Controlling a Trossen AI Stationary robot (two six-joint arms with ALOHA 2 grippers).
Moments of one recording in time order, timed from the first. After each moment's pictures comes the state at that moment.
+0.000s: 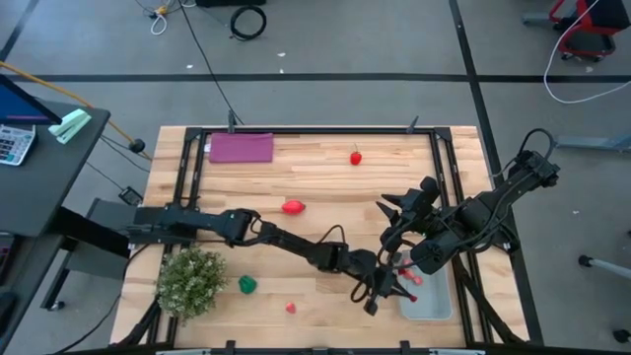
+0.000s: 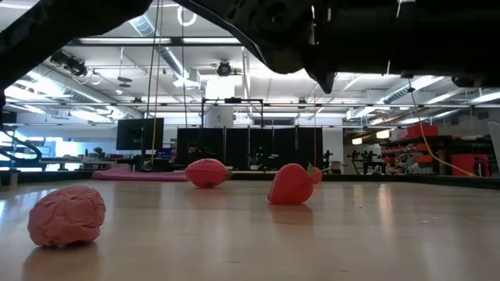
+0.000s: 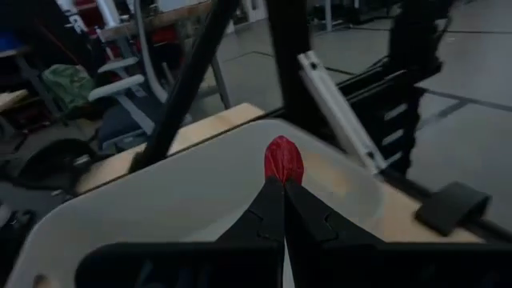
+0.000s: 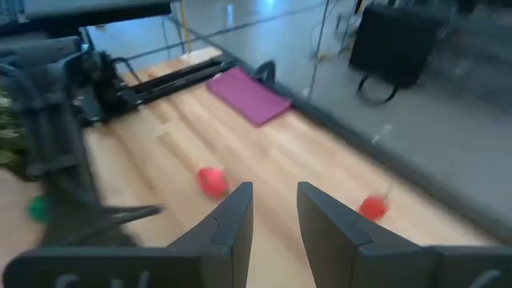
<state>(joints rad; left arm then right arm) -0.26 2.65 2.10 0.43 0.16 0.23 0.61 1.35 1.43 -1.15 1.06 1.02</state>
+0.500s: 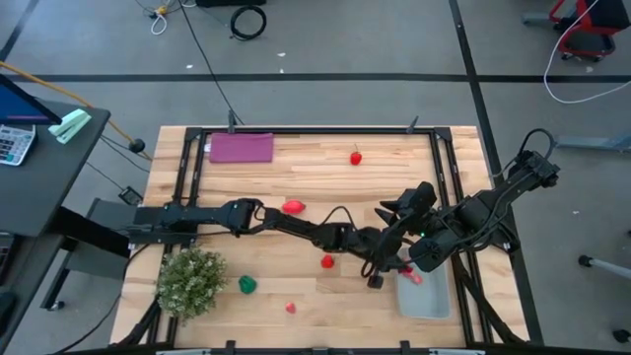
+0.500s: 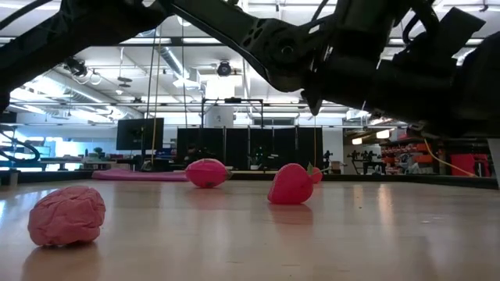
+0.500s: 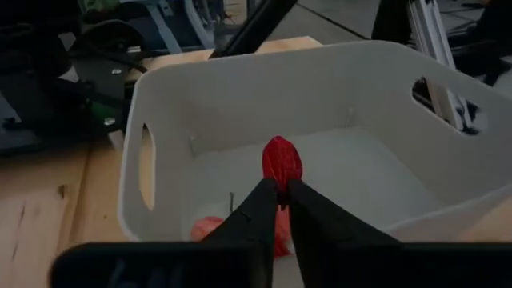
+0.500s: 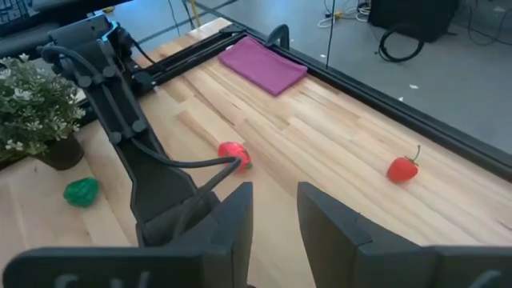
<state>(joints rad) -0.16 2.65 2.10 0.28 0.16 0.05 0.60 1.35 1.43 -1.14 0.94 1.12</state>
